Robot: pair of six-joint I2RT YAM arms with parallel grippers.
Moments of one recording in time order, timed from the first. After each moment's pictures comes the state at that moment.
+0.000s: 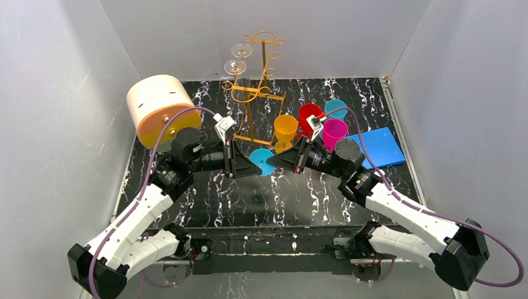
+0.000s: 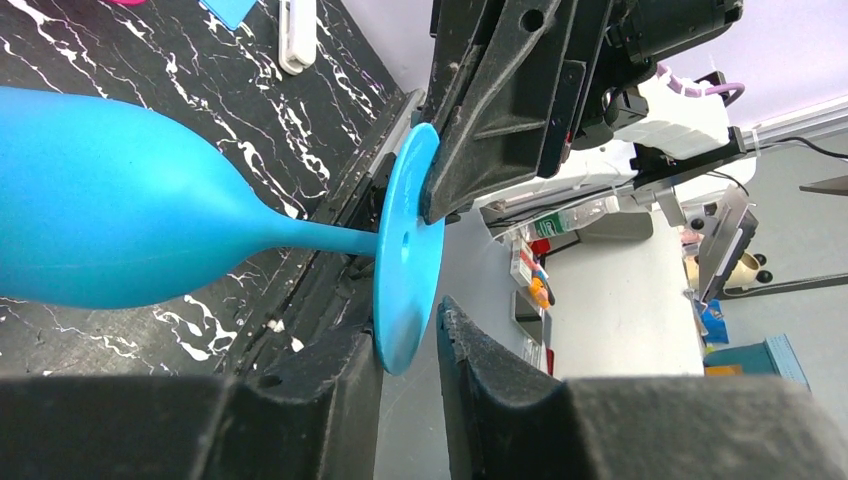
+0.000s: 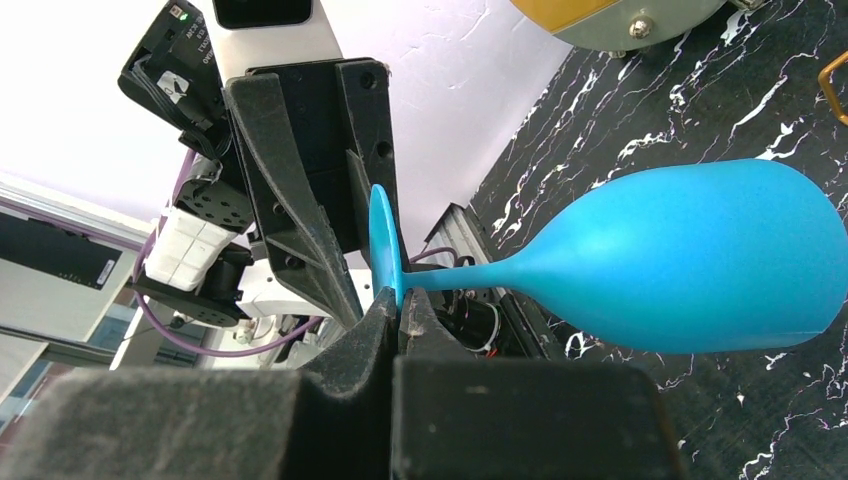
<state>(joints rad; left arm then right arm) -0.56 0.91 0.85 -0.20 0.79 -0.75 0.80 0.97 0.67 0.35 -0.44 1.01</state>
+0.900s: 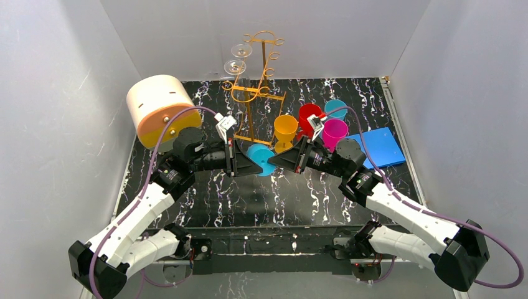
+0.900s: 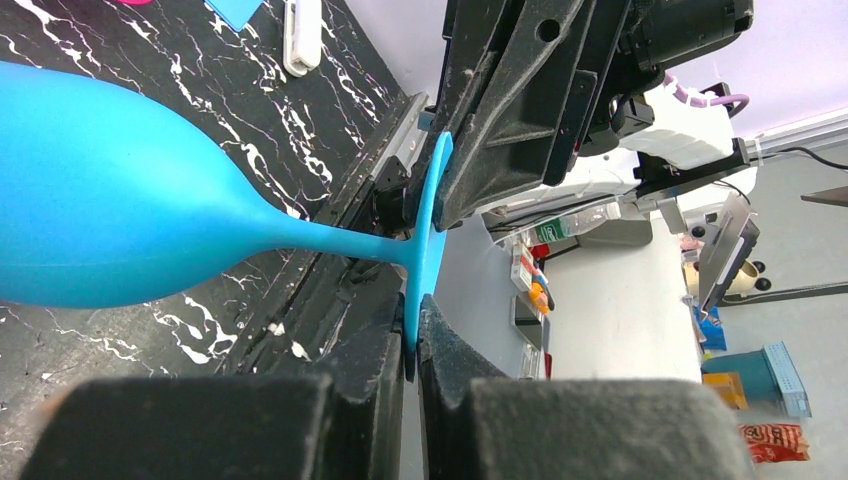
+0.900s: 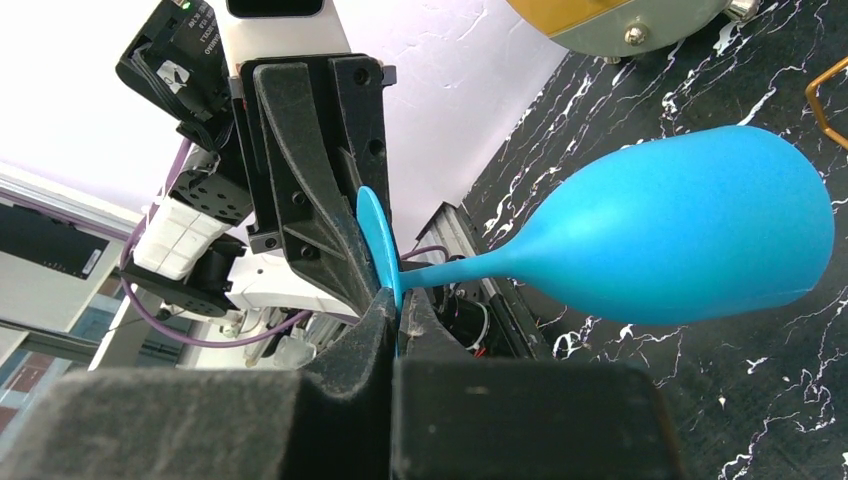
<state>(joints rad) -0.58 0.93 0.85 -0.18 0.77 -0.76 0.79 0.97 0.67 0.35 -0.46 0.98</state>
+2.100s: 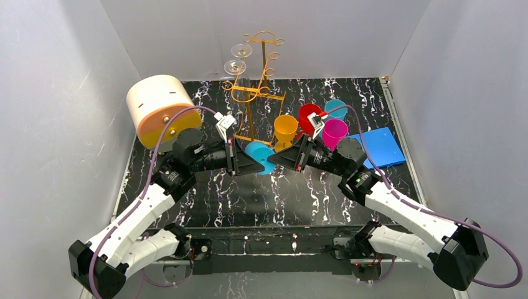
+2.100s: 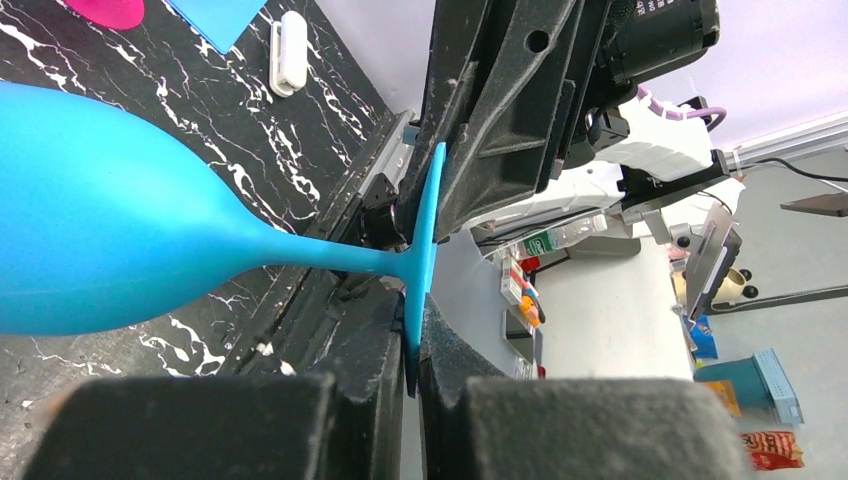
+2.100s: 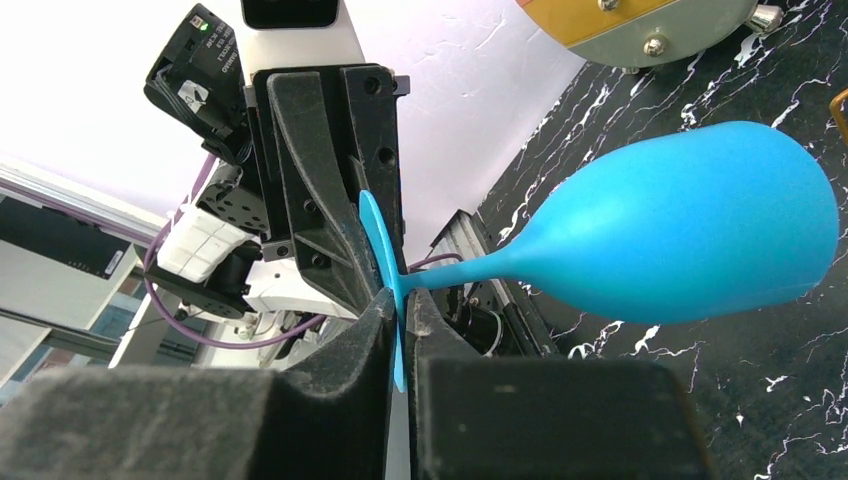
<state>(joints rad) -0.59 0.92 0.83 -0.10 0.75 -0.82 0.78 0.98 0.67 0.40 -0.49 1.01</state>
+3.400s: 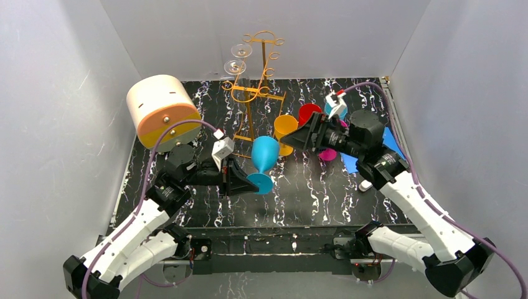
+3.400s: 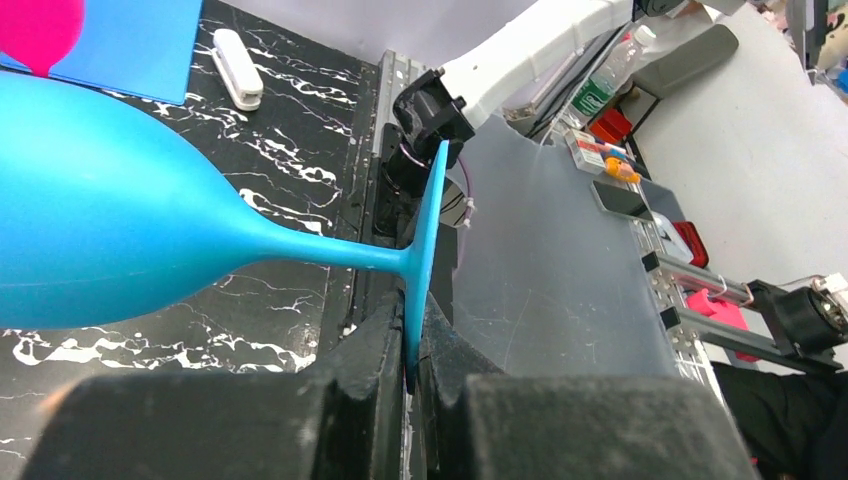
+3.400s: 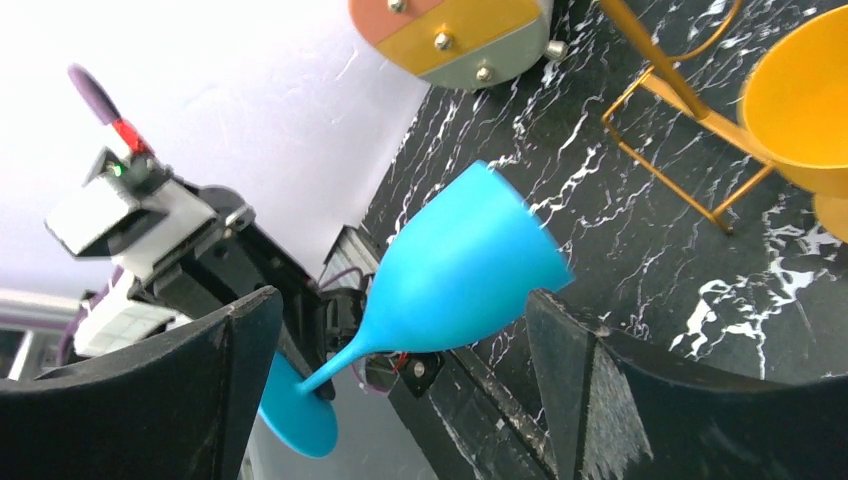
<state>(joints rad) -0.62 0.77 0.69 -0.02 0.95 -0.38 0.65 0.97 1.04 -0.25 -0.39 0.76</state>
